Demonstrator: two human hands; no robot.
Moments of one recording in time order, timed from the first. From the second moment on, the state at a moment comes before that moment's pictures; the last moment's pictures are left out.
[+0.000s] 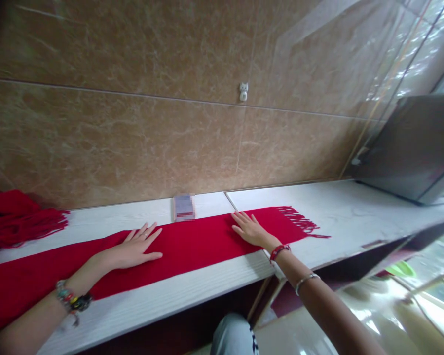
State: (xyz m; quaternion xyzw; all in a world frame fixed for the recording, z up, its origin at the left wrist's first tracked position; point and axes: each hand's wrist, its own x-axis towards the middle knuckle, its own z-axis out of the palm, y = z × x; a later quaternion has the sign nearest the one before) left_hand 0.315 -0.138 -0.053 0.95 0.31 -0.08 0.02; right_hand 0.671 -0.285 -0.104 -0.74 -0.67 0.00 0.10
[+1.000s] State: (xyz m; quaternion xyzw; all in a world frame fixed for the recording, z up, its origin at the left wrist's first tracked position) left_hand 0.358 -0.155 -0.082 0.94 0.34 0.02 0.03; right_hand 0.582 -0.249 -0.079 -0.59 -0.80 0.02 0.13
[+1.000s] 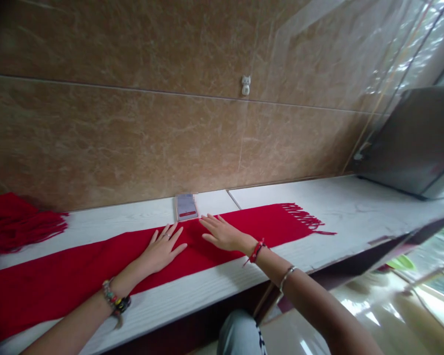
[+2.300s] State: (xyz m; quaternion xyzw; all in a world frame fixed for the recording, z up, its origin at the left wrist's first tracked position) left_hand 0.151 -0.067 -0.085 0.90 0.43 0.04 -0.01; right_hand 0.428 -0.175 -0.093 -0.46 -0.88 0.04 0.12
